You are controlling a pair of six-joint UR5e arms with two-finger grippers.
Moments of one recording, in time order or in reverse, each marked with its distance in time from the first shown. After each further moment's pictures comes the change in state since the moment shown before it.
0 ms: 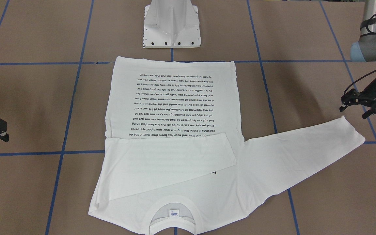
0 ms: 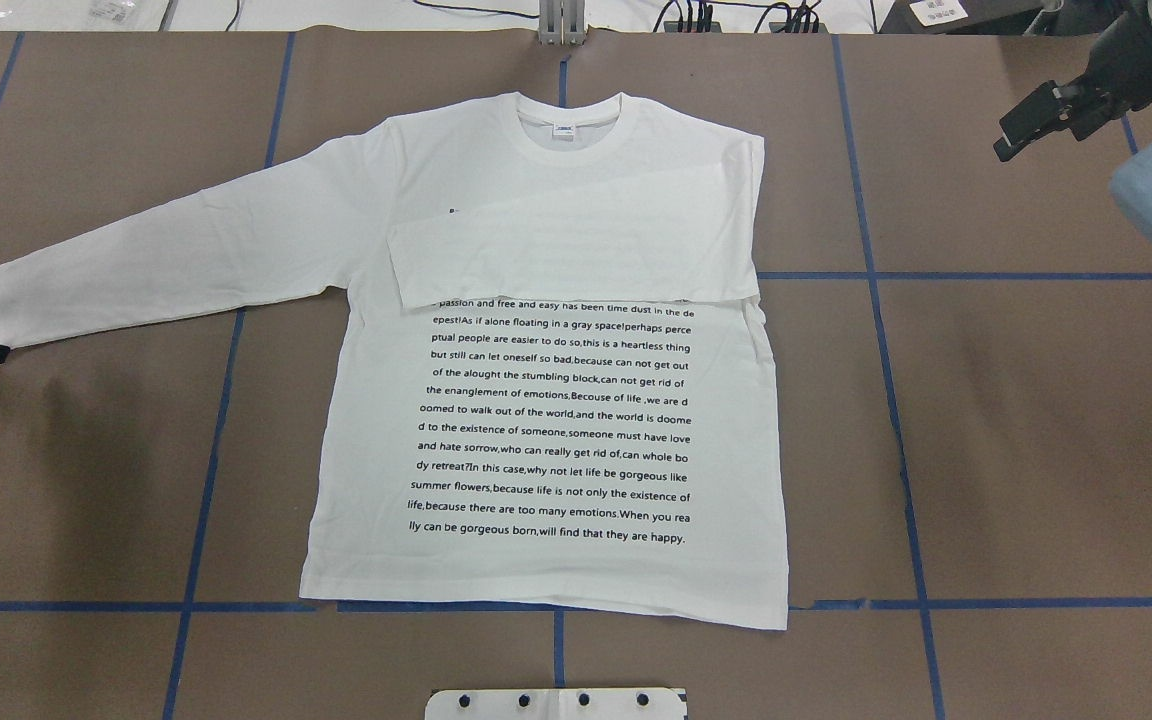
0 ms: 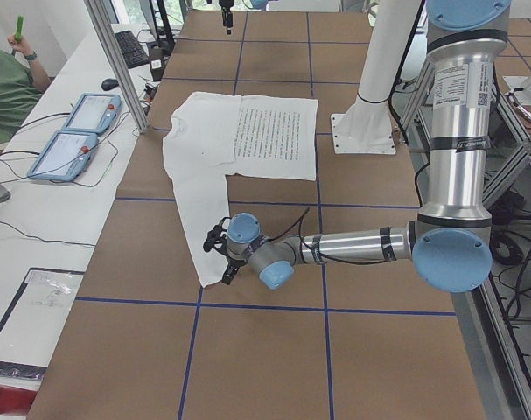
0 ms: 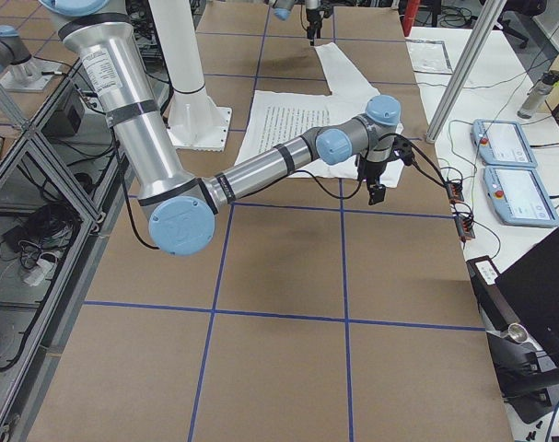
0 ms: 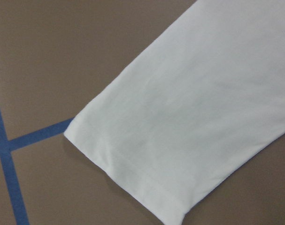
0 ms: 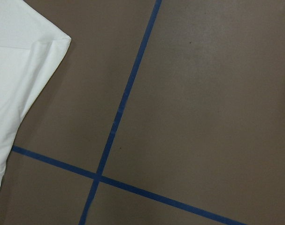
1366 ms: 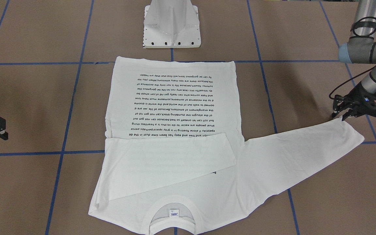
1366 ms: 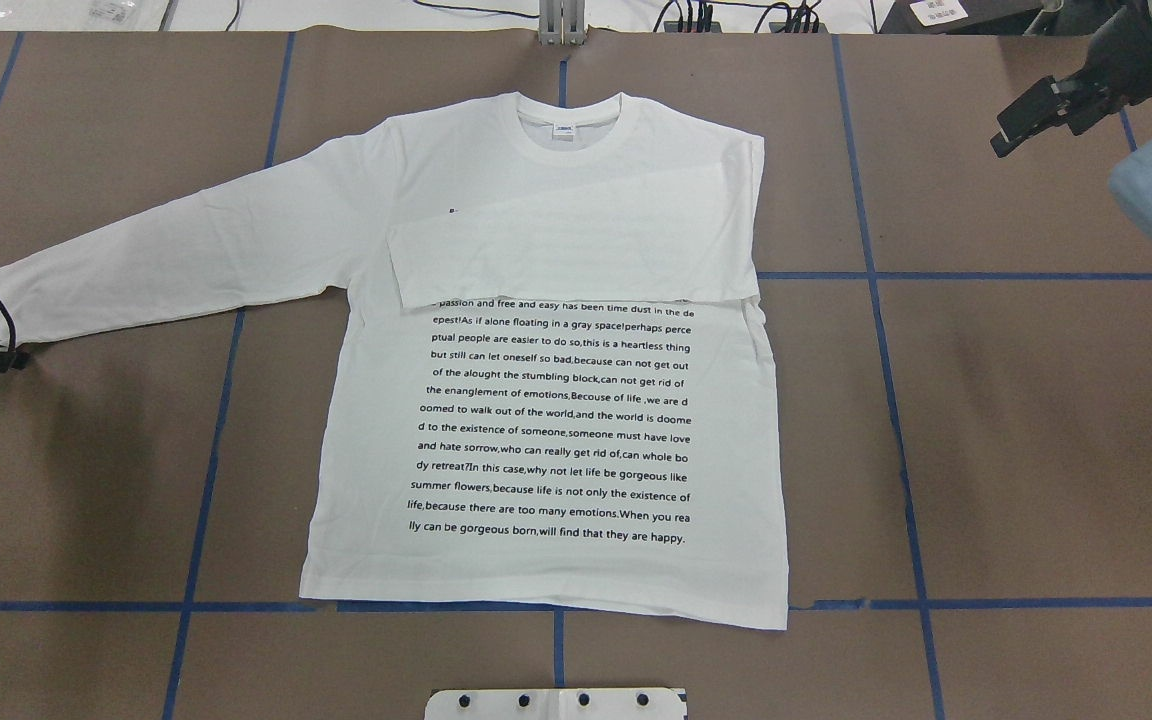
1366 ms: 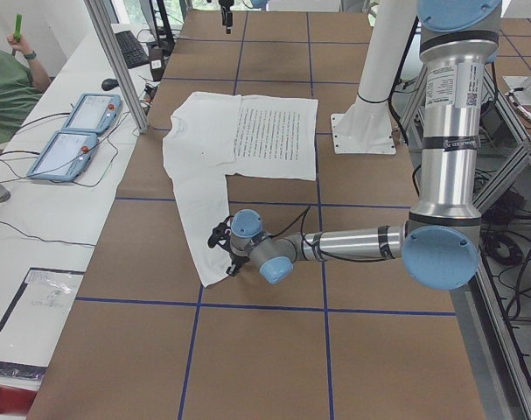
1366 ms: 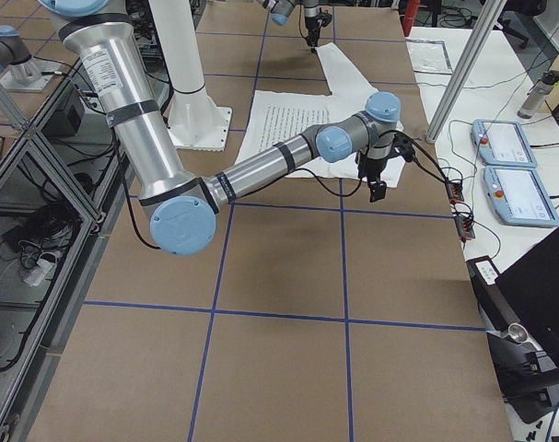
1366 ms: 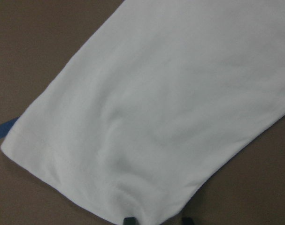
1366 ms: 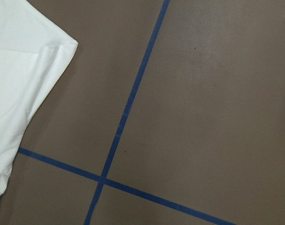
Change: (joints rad) left arm 0.064 -0.006 0.008 -0.002 0.059 0.004; right arm -0.001 0.010 0.006 0.000 0.001 -0.002
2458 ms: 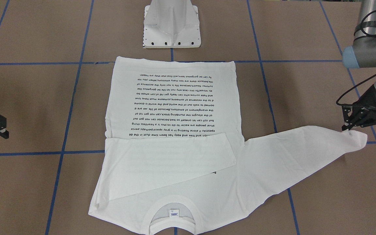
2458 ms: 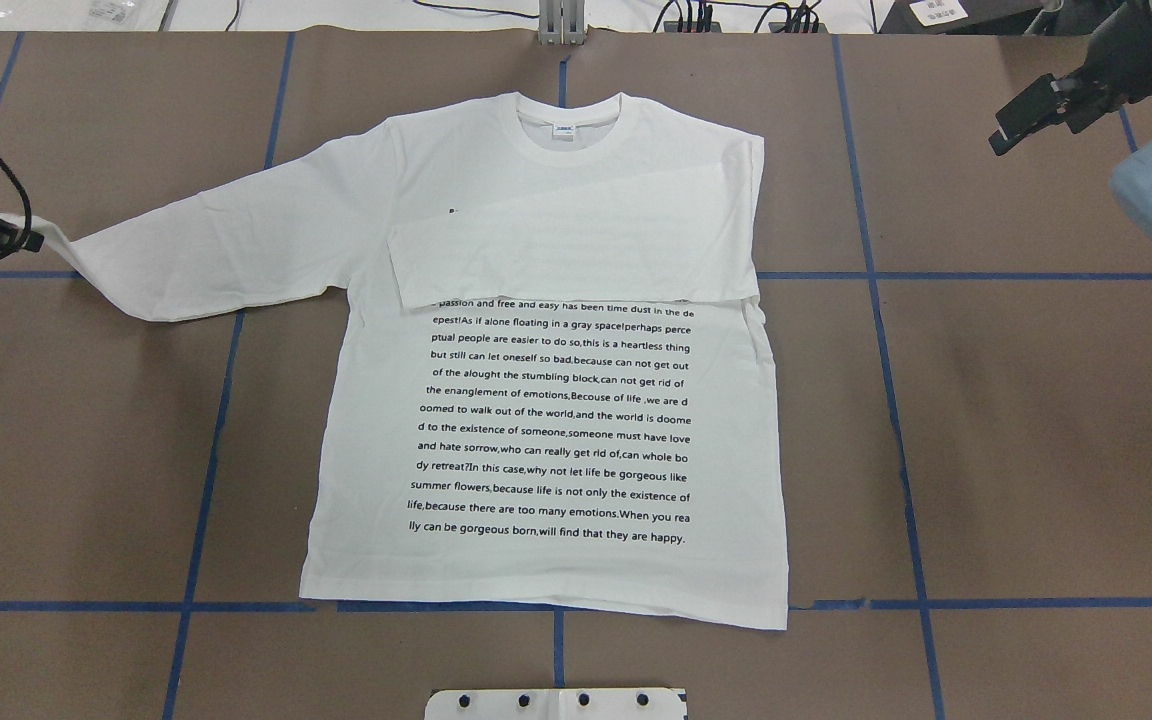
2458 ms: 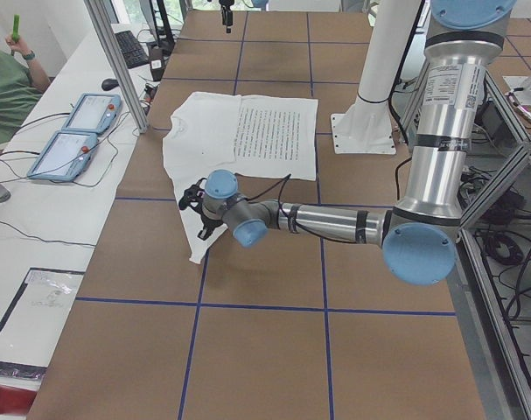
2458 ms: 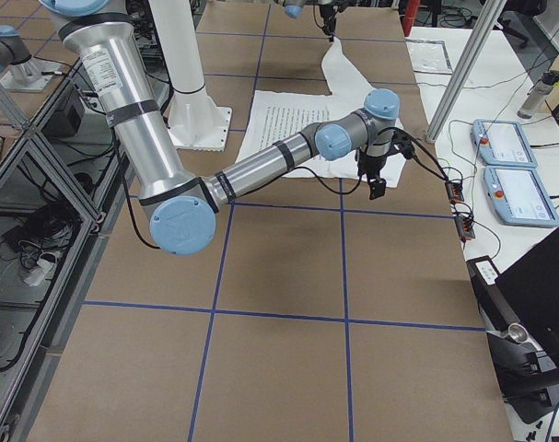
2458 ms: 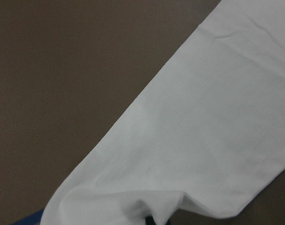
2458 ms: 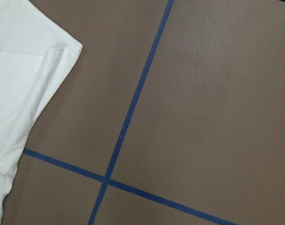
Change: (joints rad) left arm -0.127 -0.171 -0.148 0.238 -0.044 -0.010; right arm 0.000 -0.003 0.014 0.000 0.001 0.007
